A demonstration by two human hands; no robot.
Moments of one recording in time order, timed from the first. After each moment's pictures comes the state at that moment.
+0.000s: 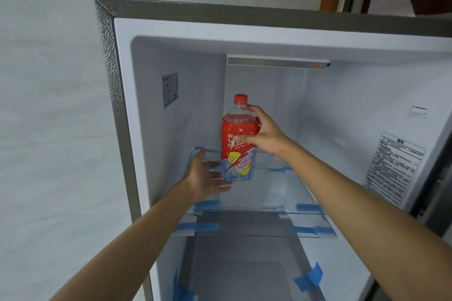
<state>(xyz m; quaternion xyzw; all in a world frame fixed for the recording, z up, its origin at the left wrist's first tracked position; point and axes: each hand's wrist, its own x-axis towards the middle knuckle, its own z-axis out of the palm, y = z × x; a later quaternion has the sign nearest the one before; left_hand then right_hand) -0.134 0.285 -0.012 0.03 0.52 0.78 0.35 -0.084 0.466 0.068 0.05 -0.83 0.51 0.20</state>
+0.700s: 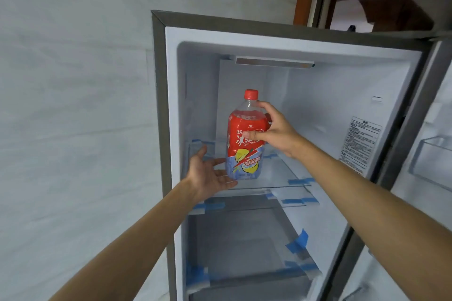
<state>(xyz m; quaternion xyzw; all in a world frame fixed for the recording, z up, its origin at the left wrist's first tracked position) -0.076 0.220 -0.001 0.04 0.44 0.79 0.43 0.002 0.398 0.080 -0.01 -0.82 0.51 0.24</state>
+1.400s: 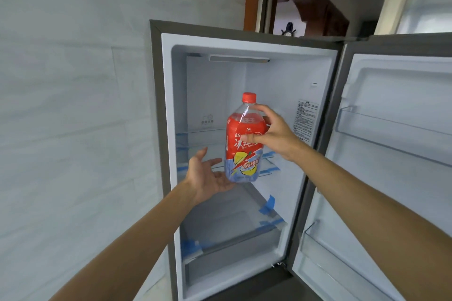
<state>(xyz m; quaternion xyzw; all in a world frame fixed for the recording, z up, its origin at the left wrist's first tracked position) -0.004 0.168 -0.002 0.08 0.42 0.73 0.53 0.119 0.316 0.077 -0.13 -0.81 0.49 0.30</state>
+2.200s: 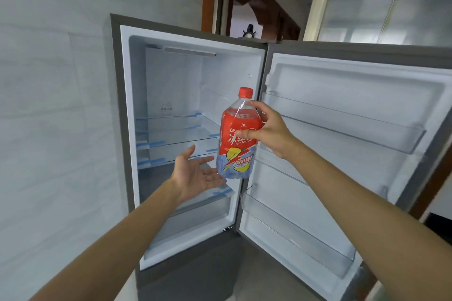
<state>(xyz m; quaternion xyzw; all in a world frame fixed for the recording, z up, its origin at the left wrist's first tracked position) 0.147 0.121 -0.022 0.16 0.37 0.69 0.60 0.312 0.245 0.083 -0.21 -0.79 0.45 0.36</state>
